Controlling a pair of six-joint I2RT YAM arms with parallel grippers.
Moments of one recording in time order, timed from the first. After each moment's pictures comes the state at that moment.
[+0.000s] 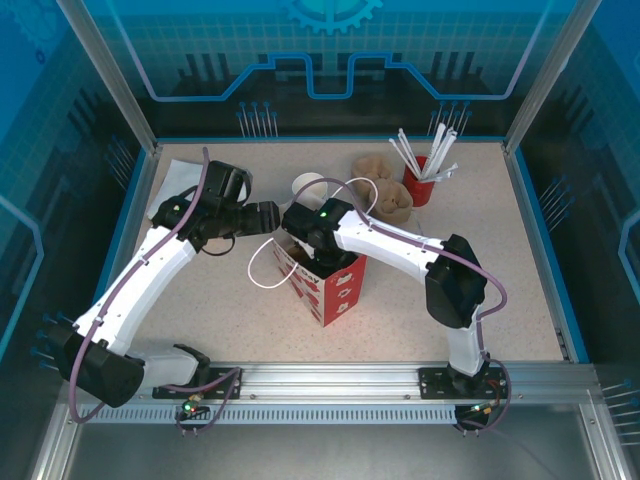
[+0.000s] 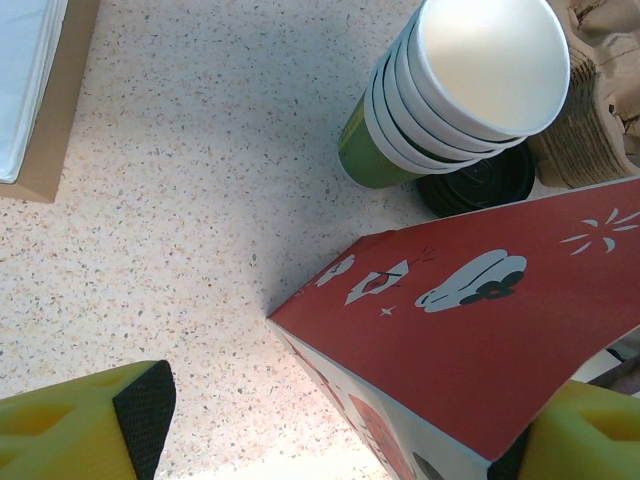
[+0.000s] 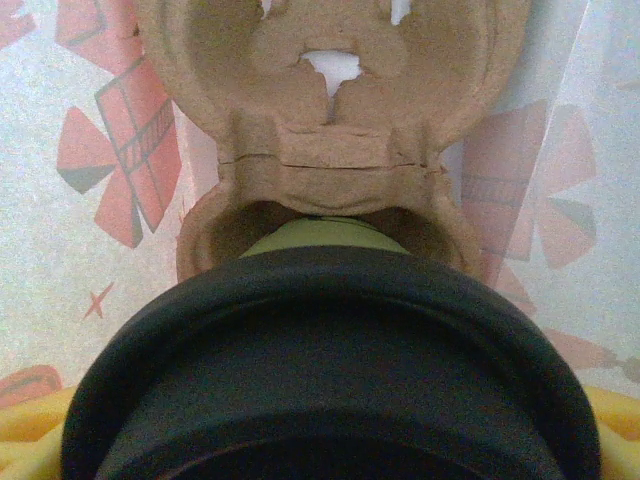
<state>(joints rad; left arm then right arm) -0.37 1.27 1.32 -0.96 -0.01 -0.50 0.92 1.96 1.71 -1.29 -0.01 0.29</state>
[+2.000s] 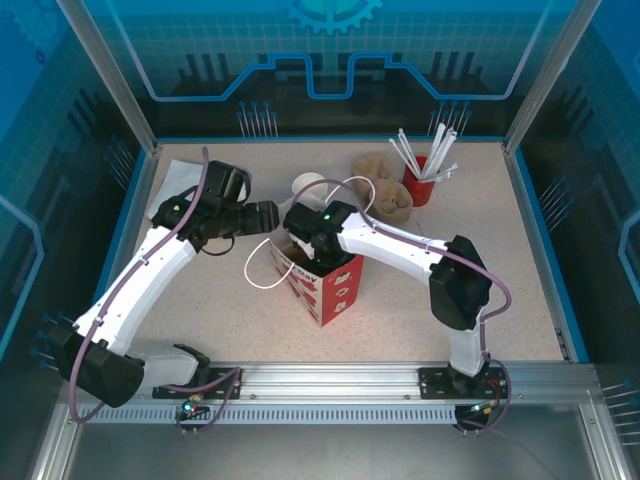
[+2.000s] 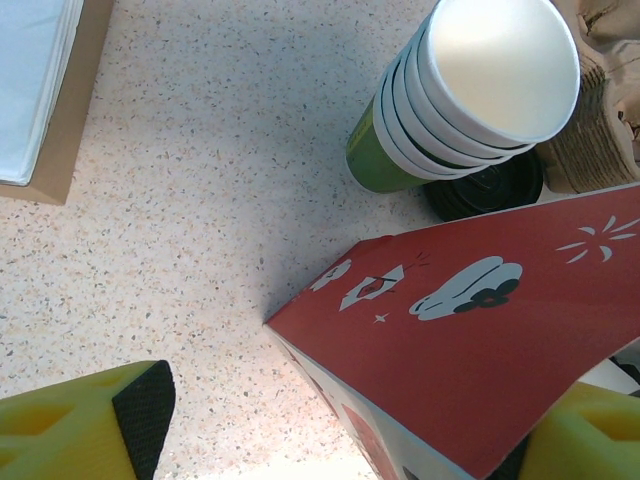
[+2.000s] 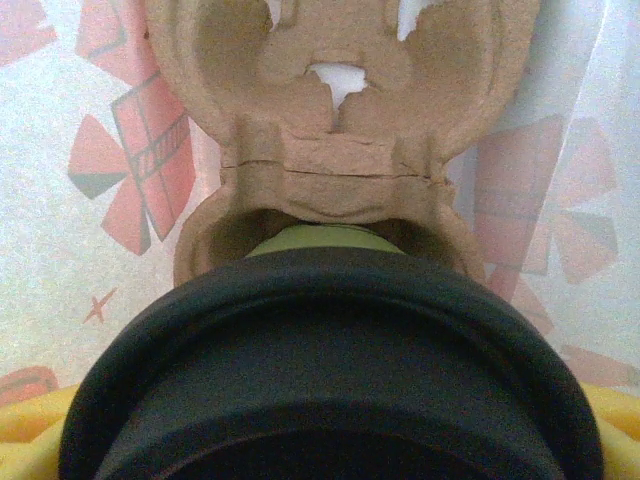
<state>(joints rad) -0.37 1.27 1.32 -0.96 -0.02 -0.50 0.91 1.93 1.66 -1.20 -0.04 0.27</state>
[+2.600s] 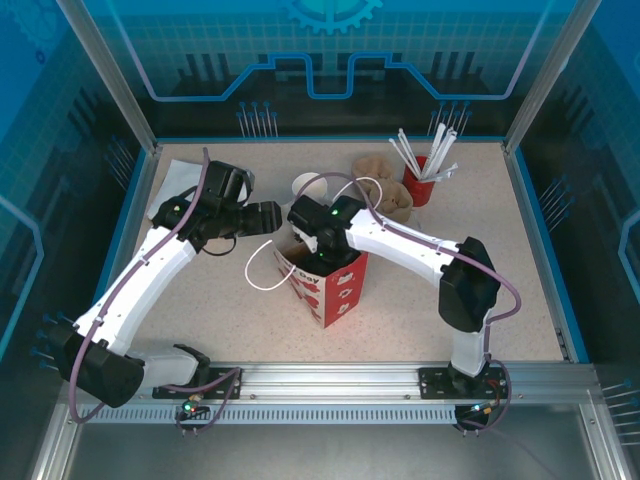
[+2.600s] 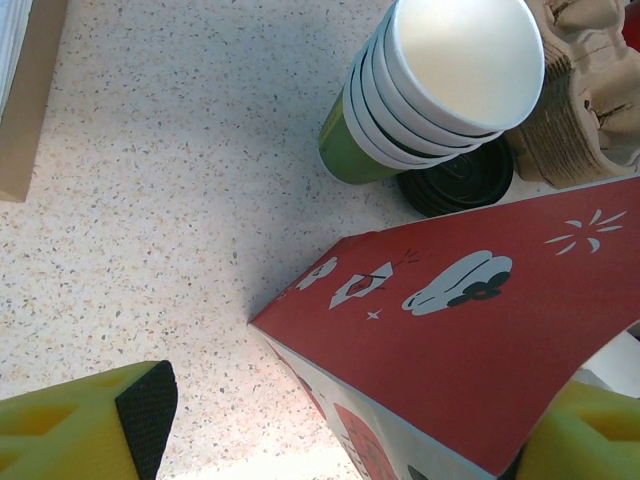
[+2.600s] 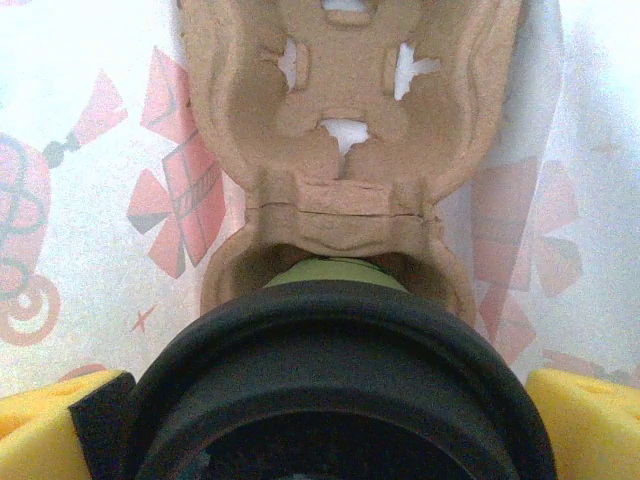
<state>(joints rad) -0.37 1.27 1.31 -0.94 0.03 -0.50 0.90 1.89 1.67 -1.19 -0.06 0.29</state>
